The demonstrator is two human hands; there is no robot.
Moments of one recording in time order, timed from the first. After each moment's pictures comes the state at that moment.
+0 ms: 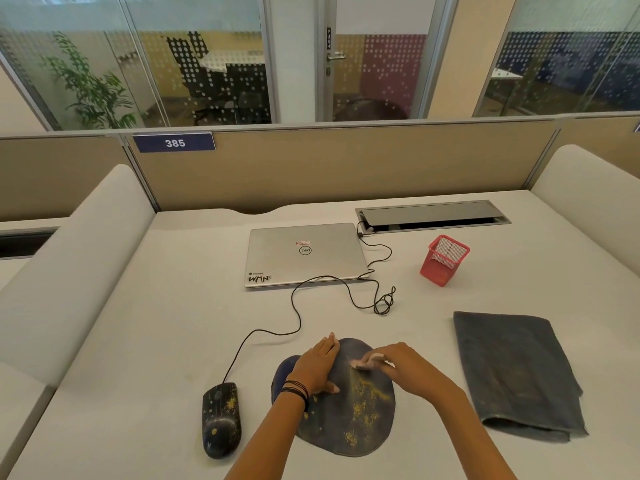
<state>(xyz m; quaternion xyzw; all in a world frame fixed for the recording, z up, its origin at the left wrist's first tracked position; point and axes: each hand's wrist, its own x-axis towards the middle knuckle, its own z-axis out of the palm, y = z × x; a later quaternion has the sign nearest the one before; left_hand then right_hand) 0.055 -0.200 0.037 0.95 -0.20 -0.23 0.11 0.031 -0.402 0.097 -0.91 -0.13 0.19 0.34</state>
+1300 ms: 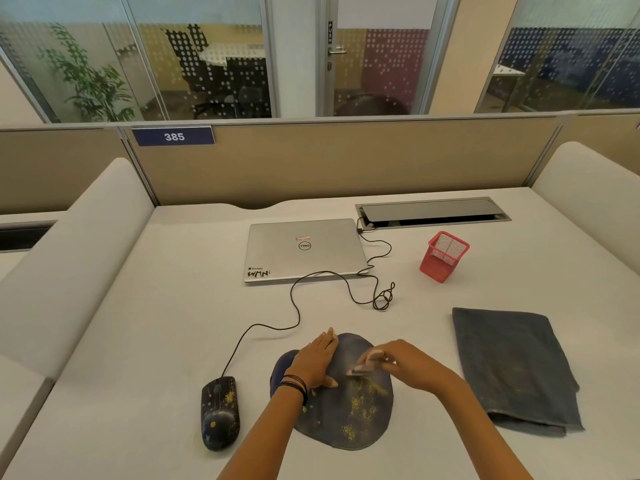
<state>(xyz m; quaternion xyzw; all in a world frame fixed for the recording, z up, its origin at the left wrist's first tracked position) 0.055 -0.201 0.038 0.95 -0.21 -0.23 0.10 0.037 -0.410 0.090 -0.89 -0.19 0.23 0.34</state>
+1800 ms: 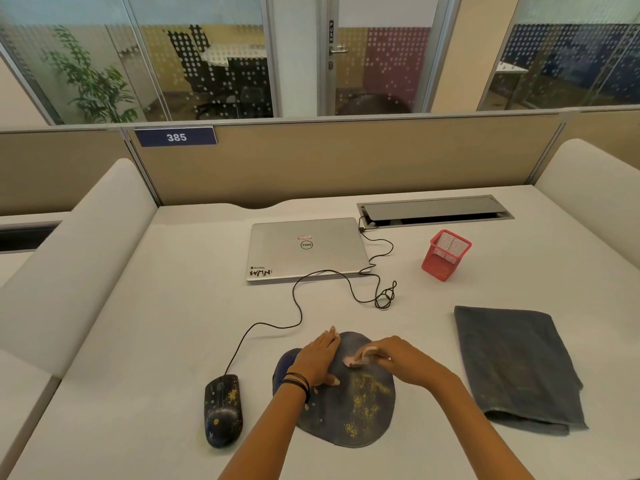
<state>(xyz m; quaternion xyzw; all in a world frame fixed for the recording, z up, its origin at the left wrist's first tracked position) 0.055 -0.201 0.040 0.95 -0.20 -0.23 0.10 0.045 -0.403 0.081 -0.90 -0.20 0.22 0.32</state>
